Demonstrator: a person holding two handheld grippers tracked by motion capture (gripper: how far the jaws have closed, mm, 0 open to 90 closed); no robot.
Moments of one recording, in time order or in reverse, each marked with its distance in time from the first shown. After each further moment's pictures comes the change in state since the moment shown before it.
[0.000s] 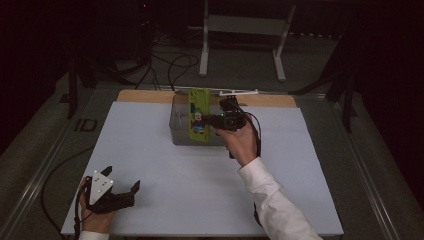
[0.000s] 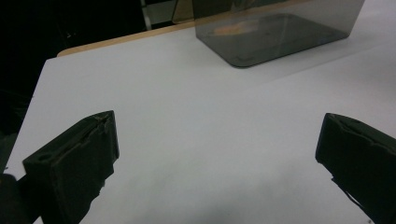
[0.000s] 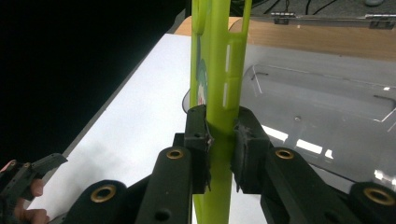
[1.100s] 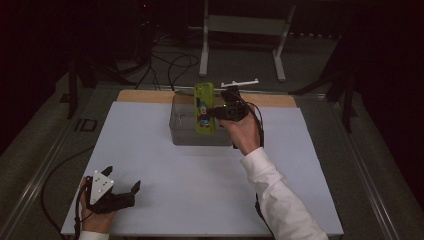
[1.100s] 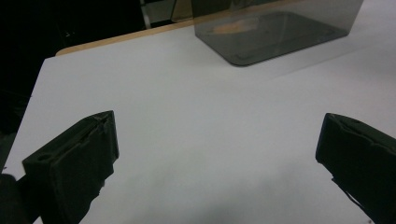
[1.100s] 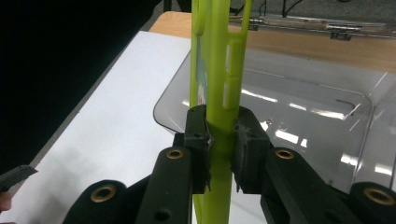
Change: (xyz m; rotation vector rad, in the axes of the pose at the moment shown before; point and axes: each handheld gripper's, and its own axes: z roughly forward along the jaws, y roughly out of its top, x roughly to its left) left arm -0.001 0.000 0.001 0.001 -0.002 0.001; right arm -0.013 0.022 0.005 0.048 -0.084 -0.001
